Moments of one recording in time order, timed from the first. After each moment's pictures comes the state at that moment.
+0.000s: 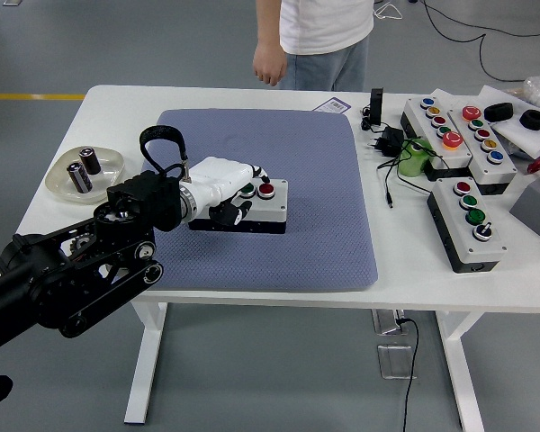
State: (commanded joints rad) left arm -0.83 0.25 -0.61 -1.24 1.92 -0.18 0.34; right arm 0.09 -0.19 0.25 0.22 -0.22 -0.18 0.11
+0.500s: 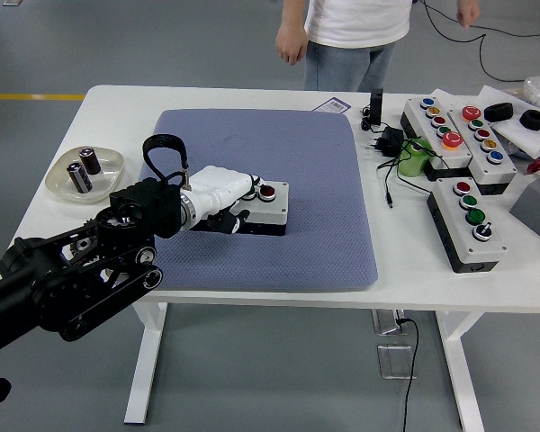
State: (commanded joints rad) left arm -0.82 0.25 -0.59 -1.23 1.92 -0.21 0.35; right arm 0.09 -0.19 0.25 0.22 -0.22 -0.18 0.11
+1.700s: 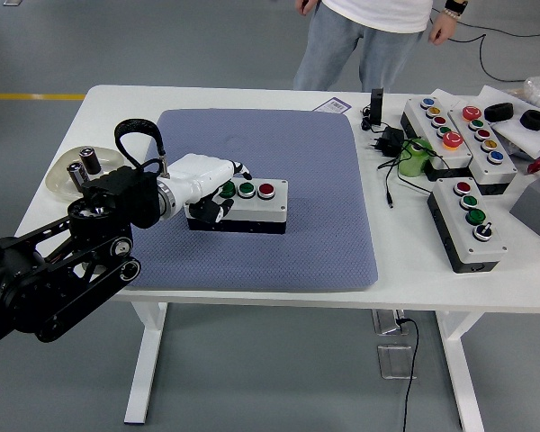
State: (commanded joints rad) left arm -0.76 0.30 -0.72 -1.32 1.95 -0.27 0.35; right arm 0.09 -0.19 0.24 0.22 -0.21 -0.18 0.11
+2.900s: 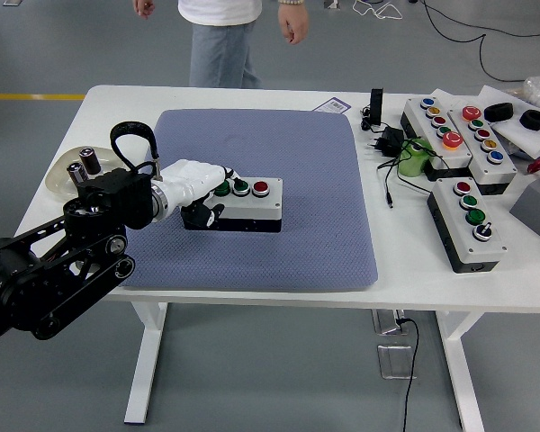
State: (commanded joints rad) left arm -0.75 0.31 -0.78 -1.32 1.96 -0.30 0.35; right arm 0.09 -0.18 0.23 0.22 -0.20 -0.18 0.11
